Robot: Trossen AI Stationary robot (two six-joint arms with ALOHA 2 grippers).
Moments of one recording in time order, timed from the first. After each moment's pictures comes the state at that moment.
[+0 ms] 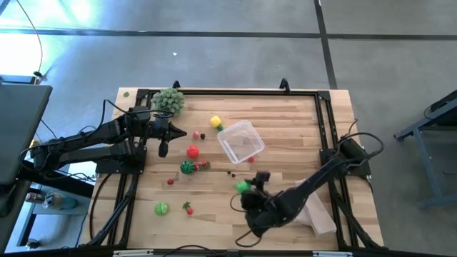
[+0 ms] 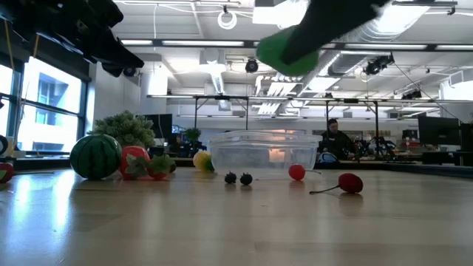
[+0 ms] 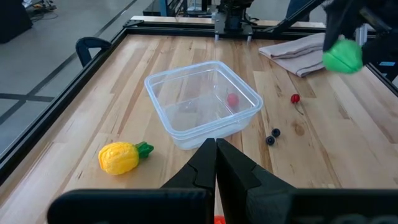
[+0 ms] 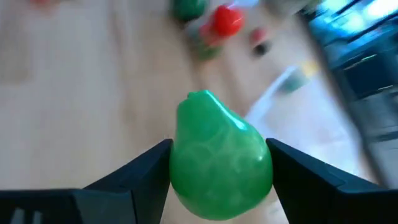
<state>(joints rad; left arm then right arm) 0.52 0.58 0.44 -0.26 0.29 0.12 0.61 1.95 1.53 -0.85 0.88 0.56</state>
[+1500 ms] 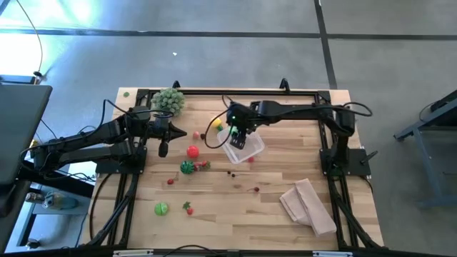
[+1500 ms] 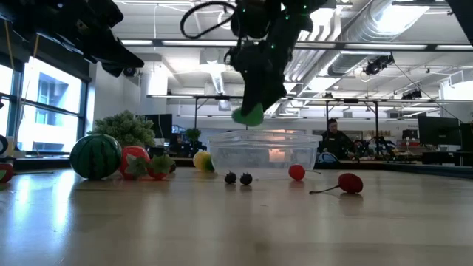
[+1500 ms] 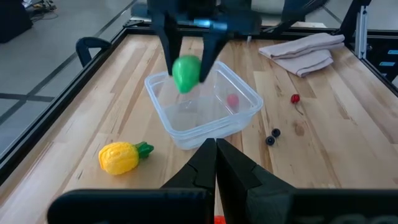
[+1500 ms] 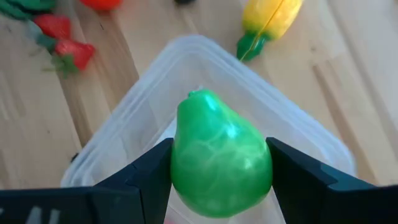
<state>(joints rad) 0.52 0.58 0.44 -0.26 0.29 0.12 -0.20 1.90 1.55 -0.78 -0.01 0.16</state>
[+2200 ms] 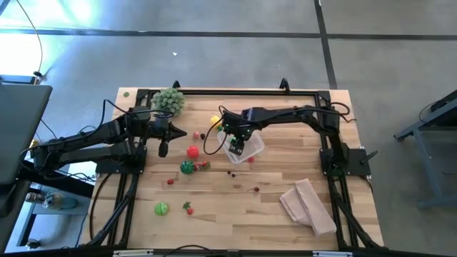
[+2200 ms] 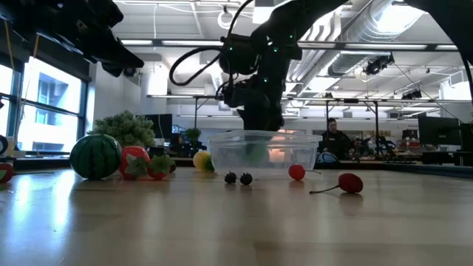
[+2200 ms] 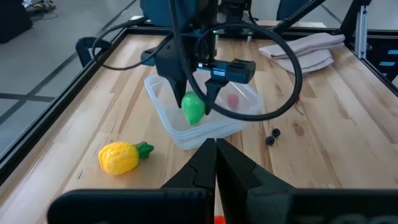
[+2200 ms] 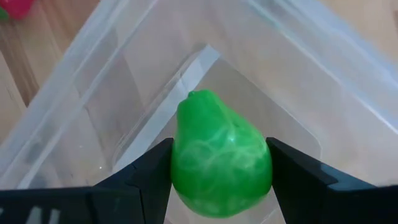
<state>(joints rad) 0.52 0.58 0.44 -0.26 0.29 0.12 -0.20 2.06 1.55 -0.78 -0.06 0.15</state>
